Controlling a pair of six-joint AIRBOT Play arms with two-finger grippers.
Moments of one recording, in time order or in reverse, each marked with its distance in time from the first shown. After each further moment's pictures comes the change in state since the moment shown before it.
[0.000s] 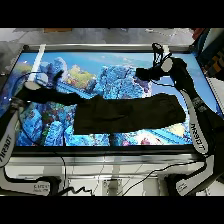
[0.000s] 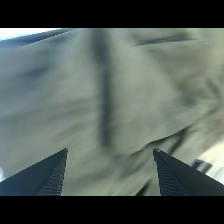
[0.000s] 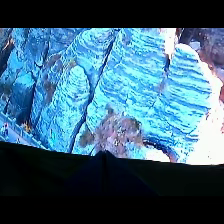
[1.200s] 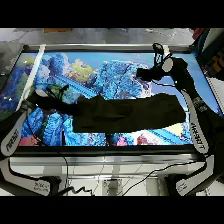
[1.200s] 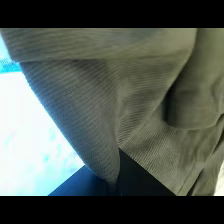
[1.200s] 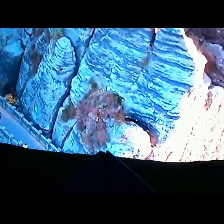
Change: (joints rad) left arm -0.058 -0.088 0.049 0.190 -0.068 -0.106; right arm -0.009 0.000 0.000 -0.037 0.020 -0.023
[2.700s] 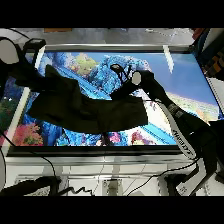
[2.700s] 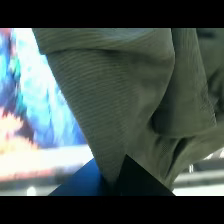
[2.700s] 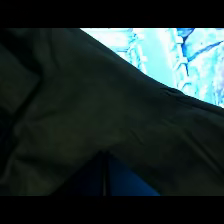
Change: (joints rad) left arm -0.314 0.291 0.570 0.774 -0.418 -0.566; right arm 0.282 -0.059 -0.041 0.119 0.085 -0.338
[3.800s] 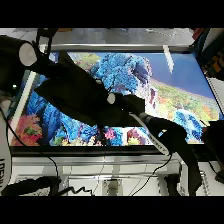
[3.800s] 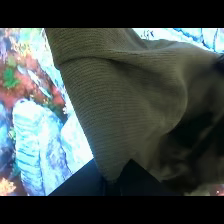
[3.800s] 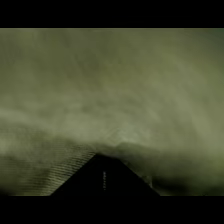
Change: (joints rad) left arm -0.084 -0.053 0.010 0.074 0.291 0.012; right arm 0.214 -0.259 0.001 0.293 -0.480 0.168
